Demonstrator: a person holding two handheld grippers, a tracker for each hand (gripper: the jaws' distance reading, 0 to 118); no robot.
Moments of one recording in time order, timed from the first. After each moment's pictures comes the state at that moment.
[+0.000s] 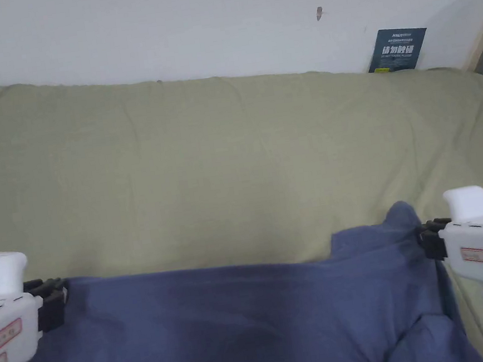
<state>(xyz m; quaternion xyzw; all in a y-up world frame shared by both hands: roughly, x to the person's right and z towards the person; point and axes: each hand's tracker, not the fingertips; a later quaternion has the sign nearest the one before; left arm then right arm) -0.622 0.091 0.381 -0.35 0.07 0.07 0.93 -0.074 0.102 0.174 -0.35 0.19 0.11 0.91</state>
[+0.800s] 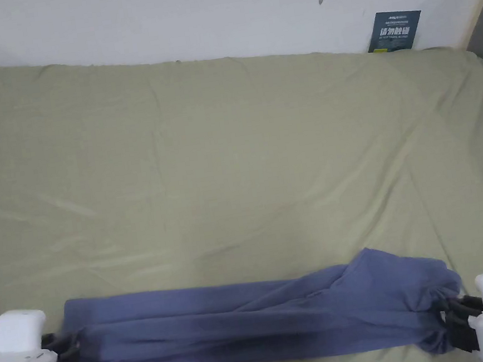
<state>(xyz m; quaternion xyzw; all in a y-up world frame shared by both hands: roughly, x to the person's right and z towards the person) -0.572 0.026 0.584 -0.40 0.12 0.05 0.91 -0.010 0.048 0.428 -0.39 0.19 0.08 0.90</state>
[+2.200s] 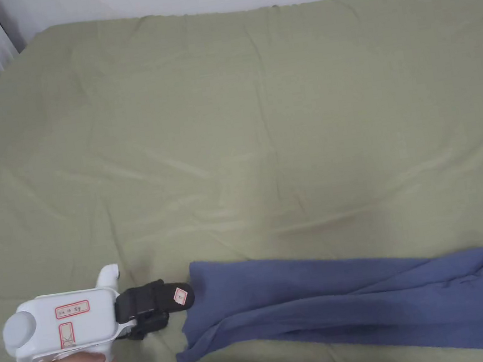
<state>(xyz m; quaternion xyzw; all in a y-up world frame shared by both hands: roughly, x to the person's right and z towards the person) -0.738 -0.041 0.565 -0.43 -0.16 0.46 0.76 -0.070 0.193 0.594 -0.11 0.20 0.06 0.97</state>
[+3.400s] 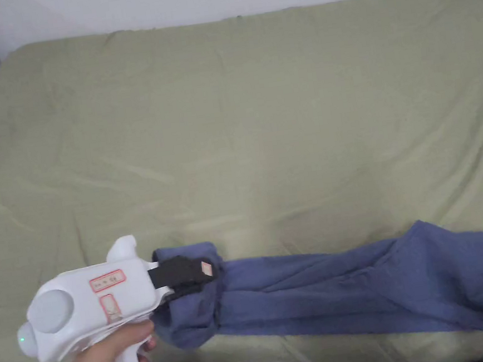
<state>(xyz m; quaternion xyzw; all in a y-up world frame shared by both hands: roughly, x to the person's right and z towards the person) -0.551 0.056 0.529 -0.38 -0.05 0.44 0.81 -0.055 0.167 0.589 -0.09 0.26 0.00 0.96</state>
